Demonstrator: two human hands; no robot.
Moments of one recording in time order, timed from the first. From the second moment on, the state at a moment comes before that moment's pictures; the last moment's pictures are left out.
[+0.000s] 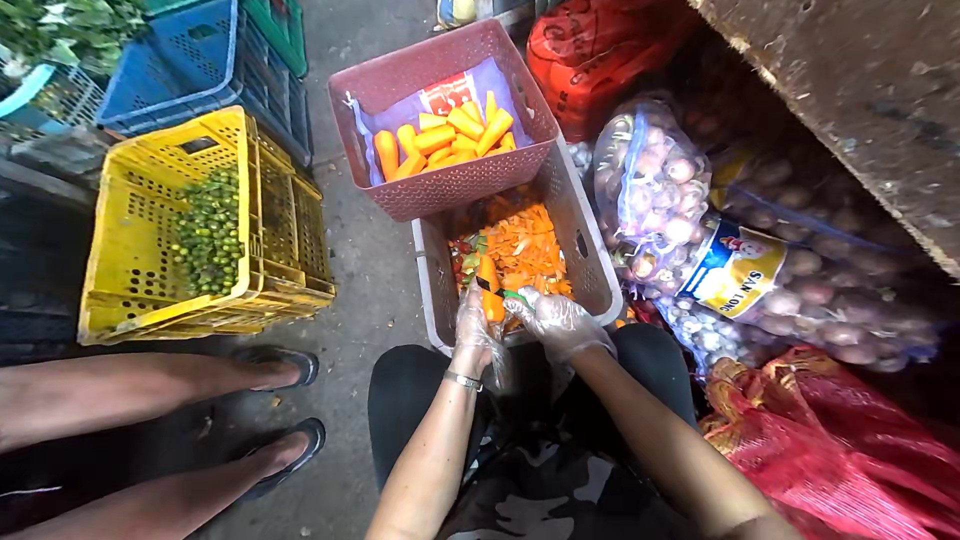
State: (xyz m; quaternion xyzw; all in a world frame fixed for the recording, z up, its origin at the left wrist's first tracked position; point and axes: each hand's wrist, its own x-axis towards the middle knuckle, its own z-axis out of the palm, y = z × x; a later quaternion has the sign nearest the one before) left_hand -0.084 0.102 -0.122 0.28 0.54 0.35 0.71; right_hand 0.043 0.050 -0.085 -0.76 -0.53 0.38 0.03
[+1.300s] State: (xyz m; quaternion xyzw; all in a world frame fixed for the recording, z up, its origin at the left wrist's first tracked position) left_hand -0.094 0.101 -0.112 0.12 0.35 0.35 0.86; right_hand 0.069 0.032 -0.121 -0.73 -0.40 0.44 0.33
